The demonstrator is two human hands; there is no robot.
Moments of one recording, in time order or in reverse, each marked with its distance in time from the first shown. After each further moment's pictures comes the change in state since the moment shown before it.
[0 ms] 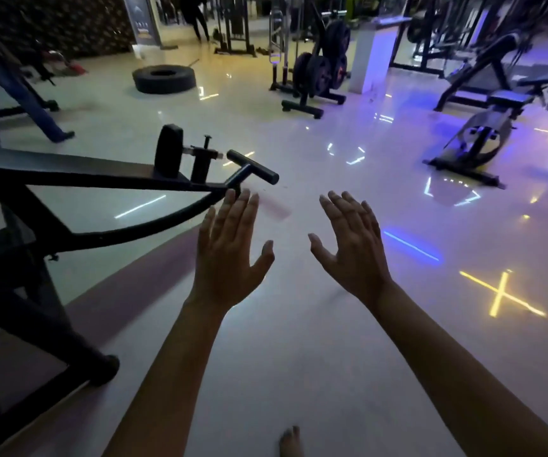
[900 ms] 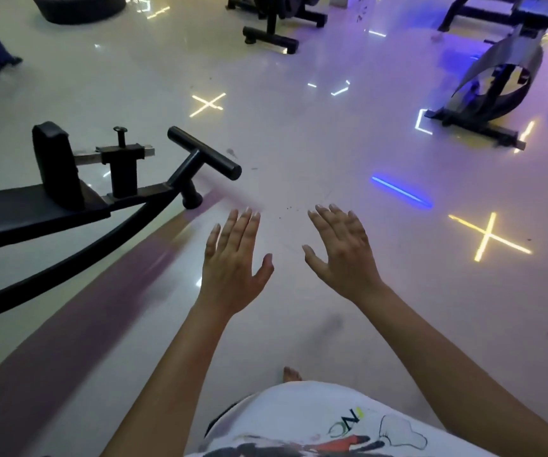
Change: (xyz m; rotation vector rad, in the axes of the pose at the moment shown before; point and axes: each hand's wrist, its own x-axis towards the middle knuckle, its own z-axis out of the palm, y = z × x) left_hand 0.338 -0.098 0.401 -0.052 -0.373 -0.067; right_hand 0.210 0.367 0.309 -0.061 -0.290 0.158
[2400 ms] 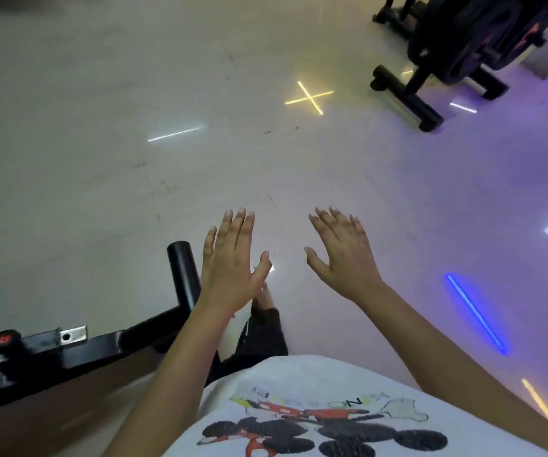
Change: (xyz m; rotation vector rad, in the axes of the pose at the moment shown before) left_hand 0.915 -0.421 0.268 -0.014 0.052 -0.626; right_hand 0.955 0.331 0.519 0.182 -0.442 -0.368
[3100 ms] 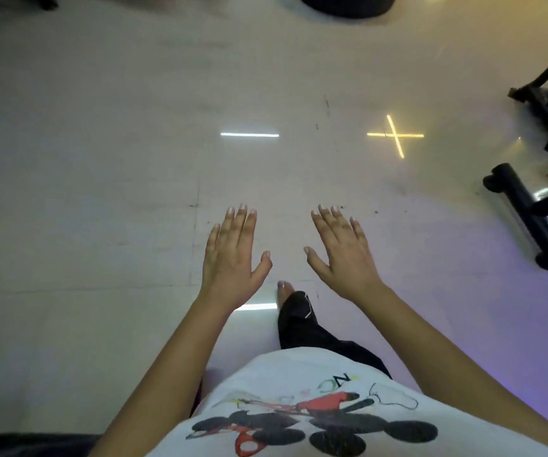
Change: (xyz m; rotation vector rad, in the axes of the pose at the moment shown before) left_hand 0.428 -0.200 0.005 0.122 0.054 -0.316; right_hand 0.529 0.030 0.102 0.055 -0.187 -0.301
